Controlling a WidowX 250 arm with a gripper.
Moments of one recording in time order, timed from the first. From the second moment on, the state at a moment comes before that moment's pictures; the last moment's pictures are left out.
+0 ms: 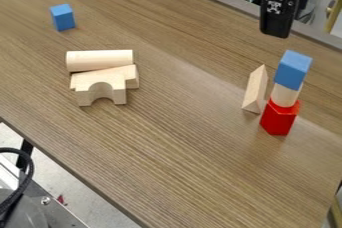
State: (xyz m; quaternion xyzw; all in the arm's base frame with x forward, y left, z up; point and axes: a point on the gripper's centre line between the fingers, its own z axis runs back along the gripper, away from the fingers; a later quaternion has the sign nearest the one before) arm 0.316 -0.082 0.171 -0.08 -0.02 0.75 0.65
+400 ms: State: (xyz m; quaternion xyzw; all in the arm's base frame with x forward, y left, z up) arm 0.321 -0.064 0.162 -0.07 -0.01 0.77 0.63
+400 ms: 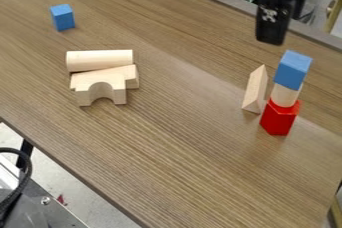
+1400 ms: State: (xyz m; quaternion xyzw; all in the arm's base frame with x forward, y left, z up) arm 0.350 0.104 0.144 -0.08 -0.05 0.89 0.45
